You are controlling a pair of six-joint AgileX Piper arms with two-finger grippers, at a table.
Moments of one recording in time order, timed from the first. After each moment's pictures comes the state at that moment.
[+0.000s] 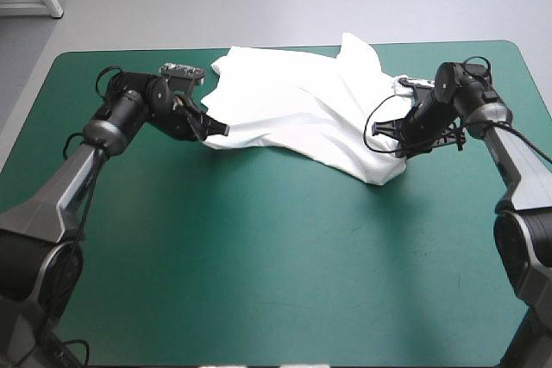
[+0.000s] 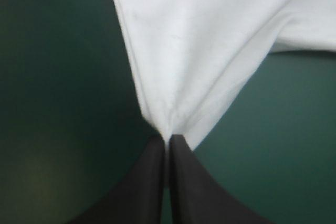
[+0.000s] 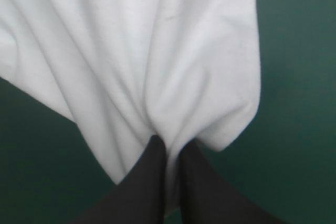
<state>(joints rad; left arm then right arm) -0.27 1.75 -1.57 -0.10 0.98 0.05 0.10 1.85 -1.61 0.18 1.17 0.04</state>
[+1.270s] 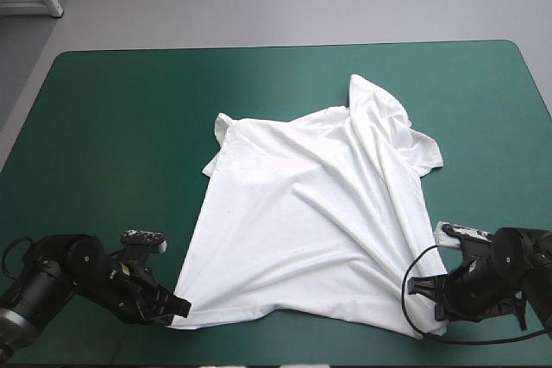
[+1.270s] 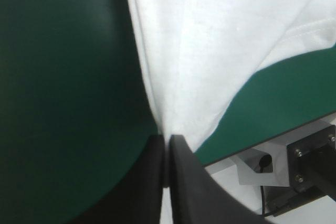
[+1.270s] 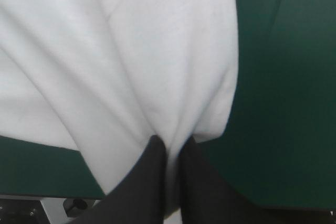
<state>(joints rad) -0.27 0.98 -0.62 -0.35 1.22 0.09 0.10 1.00 -0.61 0.20 1.21 0.13</state>
